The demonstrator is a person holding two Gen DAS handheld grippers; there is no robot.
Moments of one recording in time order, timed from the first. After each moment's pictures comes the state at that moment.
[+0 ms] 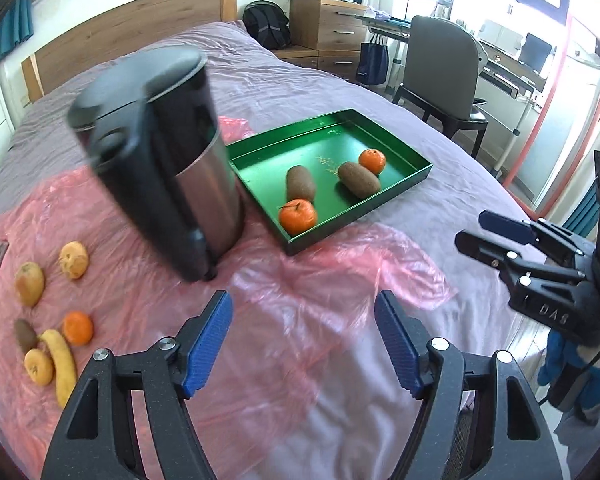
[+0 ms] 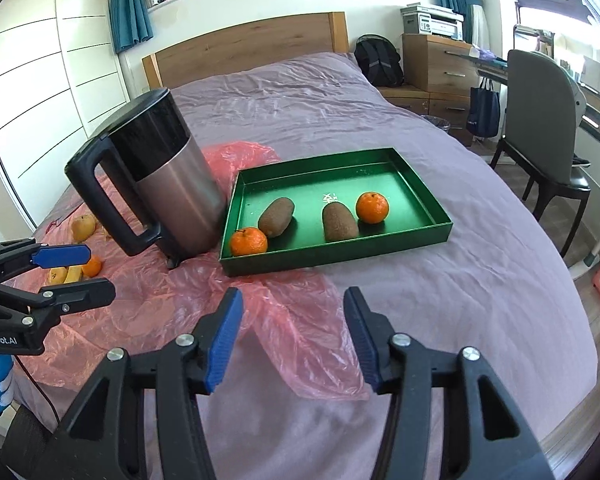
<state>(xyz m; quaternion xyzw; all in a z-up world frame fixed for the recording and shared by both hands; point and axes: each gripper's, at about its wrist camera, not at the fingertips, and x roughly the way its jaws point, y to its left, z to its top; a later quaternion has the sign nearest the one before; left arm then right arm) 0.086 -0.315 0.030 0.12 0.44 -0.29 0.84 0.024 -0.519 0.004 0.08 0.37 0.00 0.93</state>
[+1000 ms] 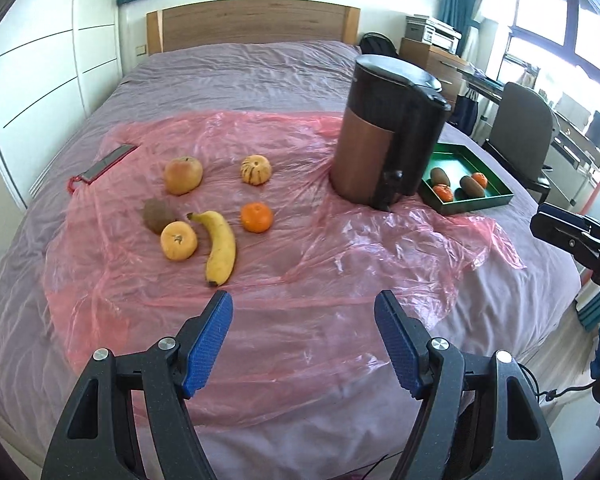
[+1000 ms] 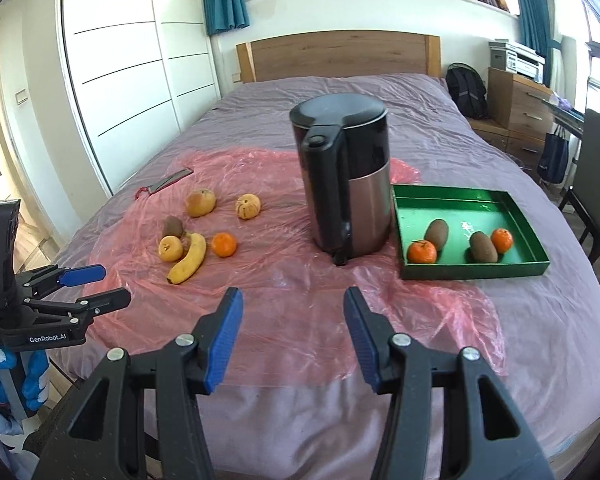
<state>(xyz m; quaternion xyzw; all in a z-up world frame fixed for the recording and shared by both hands) 0.018 -0.071 0.022 0.02 0.41 -0.14 0.90 -0.009 -0.331 0.053 0.03 0.36 0.12 0.93</state>
